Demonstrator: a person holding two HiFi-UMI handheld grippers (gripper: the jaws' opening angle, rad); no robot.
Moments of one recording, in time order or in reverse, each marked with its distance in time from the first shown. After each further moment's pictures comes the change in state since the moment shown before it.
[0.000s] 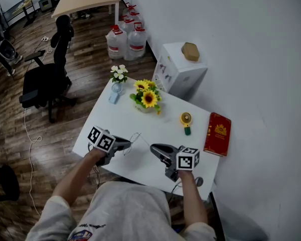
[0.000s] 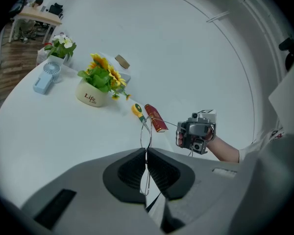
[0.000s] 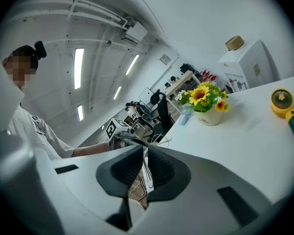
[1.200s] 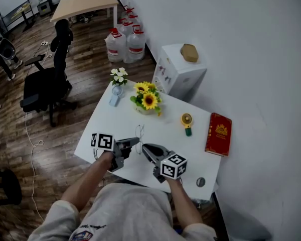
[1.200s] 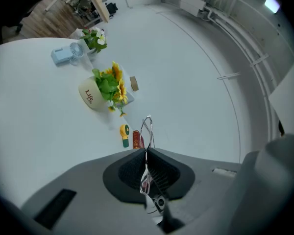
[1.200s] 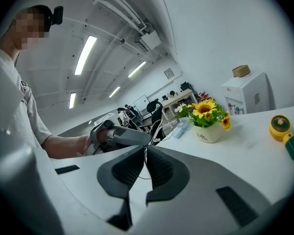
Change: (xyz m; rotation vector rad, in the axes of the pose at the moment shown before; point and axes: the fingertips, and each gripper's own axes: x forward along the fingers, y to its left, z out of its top) left arm 0.002 -0.028 0.048 -0.388 -0.373 -0.202; right arm 0.039 0.005 -0.004 -0.236 -0.116 -0.159
